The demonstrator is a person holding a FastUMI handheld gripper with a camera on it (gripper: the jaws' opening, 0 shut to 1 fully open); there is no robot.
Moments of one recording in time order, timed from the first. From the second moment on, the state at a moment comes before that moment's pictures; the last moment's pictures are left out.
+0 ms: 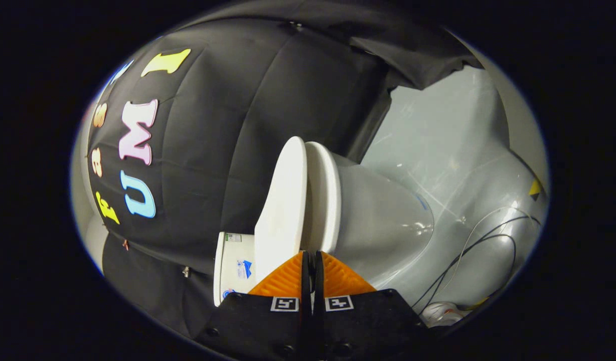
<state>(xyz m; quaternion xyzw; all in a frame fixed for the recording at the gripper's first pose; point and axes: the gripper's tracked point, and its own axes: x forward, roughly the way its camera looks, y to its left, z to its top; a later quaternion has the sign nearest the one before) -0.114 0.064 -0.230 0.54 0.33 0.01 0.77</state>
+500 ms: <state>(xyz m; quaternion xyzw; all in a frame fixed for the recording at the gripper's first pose) -0.105 0.081 -0.166 0.50 0.31 0.01 0.81</state>
